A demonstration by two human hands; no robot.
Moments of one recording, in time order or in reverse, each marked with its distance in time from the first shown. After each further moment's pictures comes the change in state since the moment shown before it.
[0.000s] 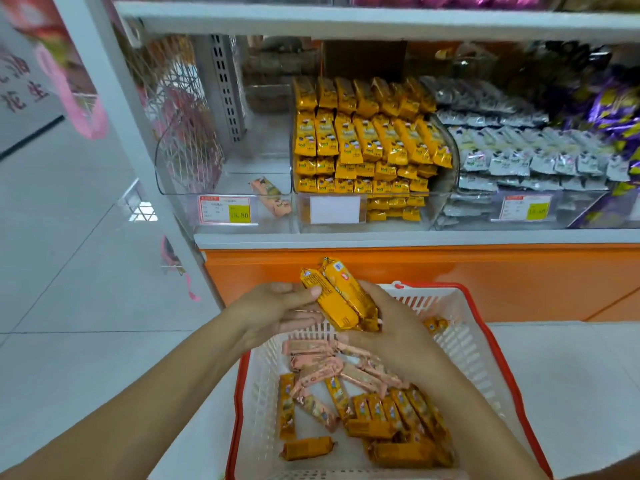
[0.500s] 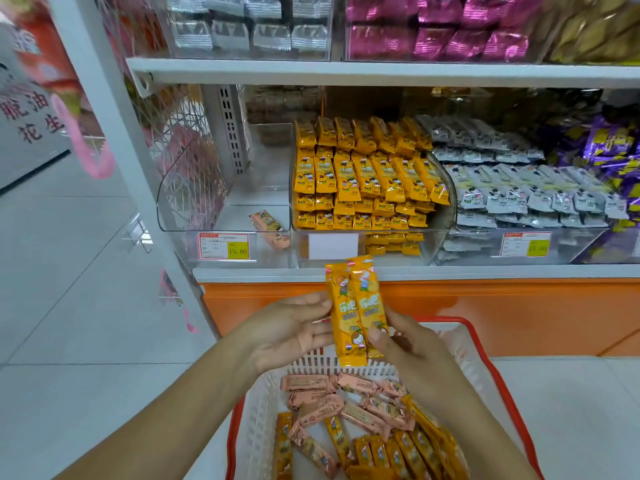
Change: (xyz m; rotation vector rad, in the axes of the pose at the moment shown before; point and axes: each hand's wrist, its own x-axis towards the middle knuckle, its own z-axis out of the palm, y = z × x) left_hand 0.011 0.026 0.021 -0.304 -0.312 0.058; right_hand -0.001 -0.007 -0.025 0.124 0.113 -0.064
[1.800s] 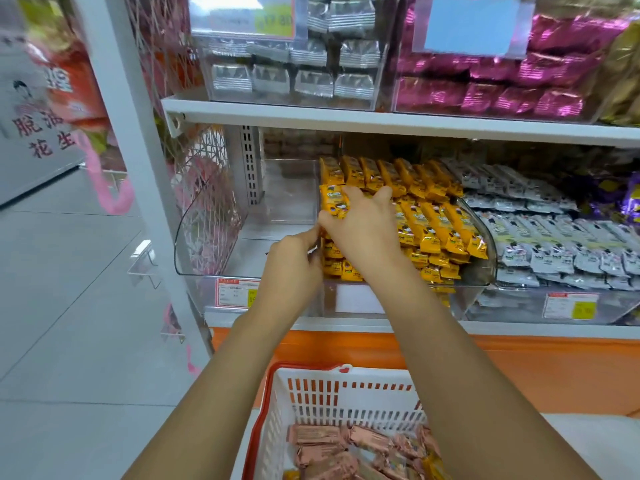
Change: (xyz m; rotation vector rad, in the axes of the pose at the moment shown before) left_hand 0.038 0.106 -0.010 1.242 0.692 0.838; right_hand 0.200 -0.137 0.037 -0.738 0.408 -0.052
